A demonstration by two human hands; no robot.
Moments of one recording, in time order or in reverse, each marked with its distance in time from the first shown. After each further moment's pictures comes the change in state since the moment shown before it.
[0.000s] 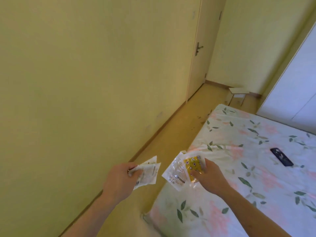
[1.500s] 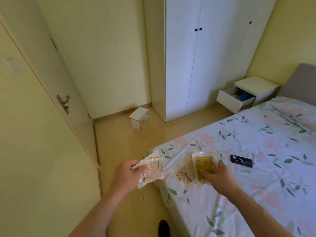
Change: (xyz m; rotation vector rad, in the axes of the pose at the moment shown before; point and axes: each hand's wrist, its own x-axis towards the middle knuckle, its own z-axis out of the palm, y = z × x) left_hand 0.934 0.404 0.186 -0.114 -0.722 0.750; right_hand 0.657 -0.040 -0.248 0.402 0.918 0.664
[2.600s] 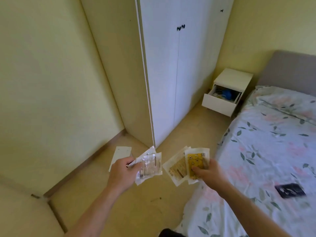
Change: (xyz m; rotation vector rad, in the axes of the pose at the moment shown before) left_hand 0.798 -0.034 -0.102 0.050 -0.352 0.219; right_hand 0.611 -0.267 0.199 0.302 0.299 0.302
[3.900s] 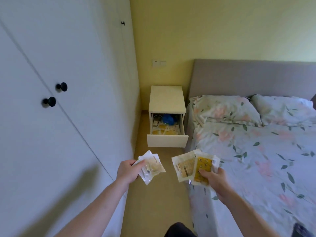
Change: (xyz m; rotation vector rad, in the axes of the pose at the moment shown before) left_hand 0.796 0.288 0.351 -0.094 -0.624 -0.092; right_hand 0.624 -0.122 -0.258 0.537 0.694 0.380
